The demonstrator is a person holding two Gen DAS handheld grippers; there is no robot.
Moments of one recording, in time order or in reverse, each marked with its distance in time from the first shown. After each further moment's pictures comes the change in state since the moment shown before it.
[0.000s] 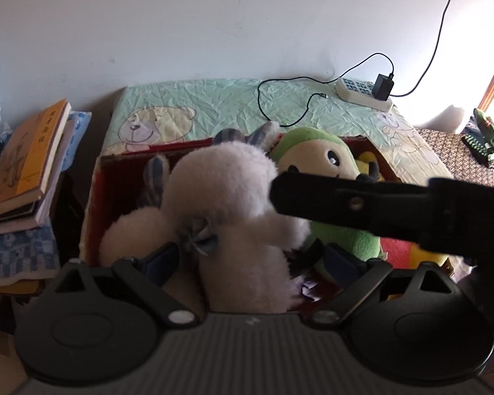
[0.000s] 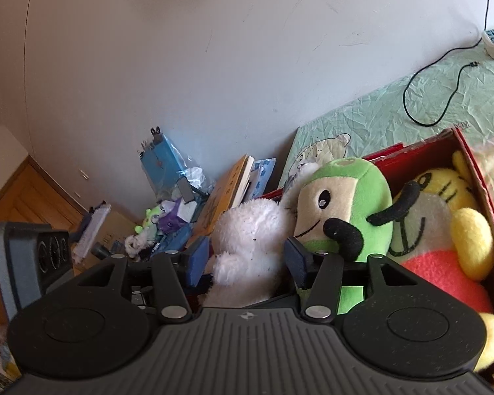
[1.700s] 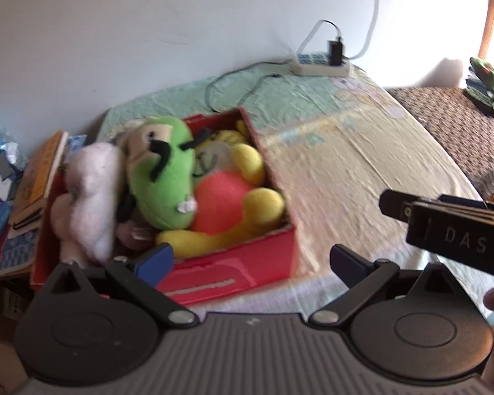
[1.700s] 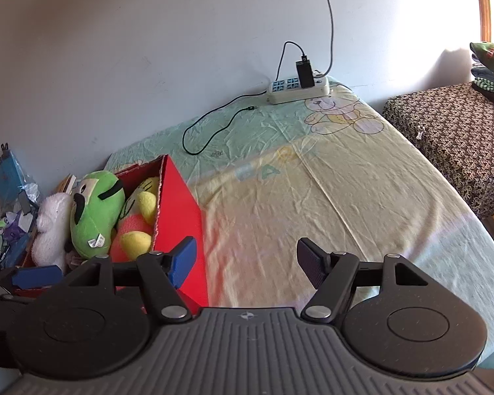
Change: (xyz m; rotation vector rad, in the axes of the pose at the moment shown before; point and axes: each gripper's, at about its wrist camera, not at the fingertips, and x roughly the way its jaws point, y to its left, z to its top) left arm -0.038 -0.186 -0.042 0.132 0.024 0.182; right arm -0.165 -0.047 -0.035 -0.025 -0.118 -0.675
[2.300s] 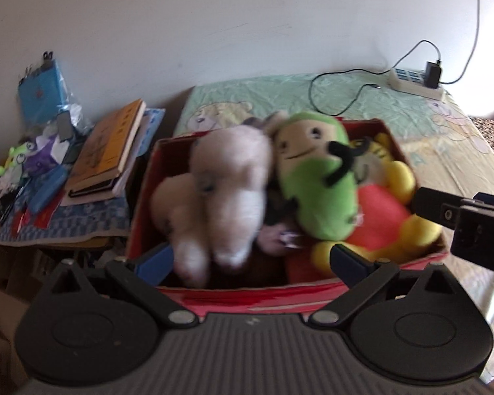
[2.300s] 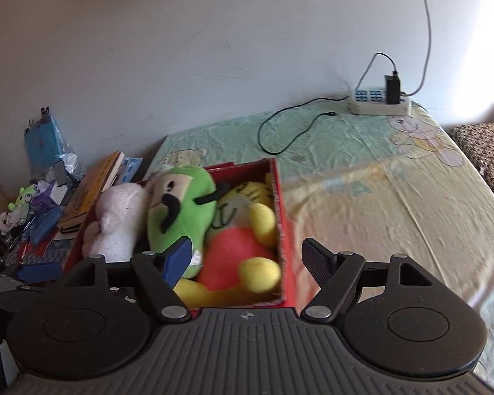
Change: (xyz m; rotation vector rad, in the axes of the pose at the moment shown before) left arm 0.014 0.117 0.000 -0.161 0.030 0.158; right arm 0.031 0.107 0.016 -0.153 0.028 0.116
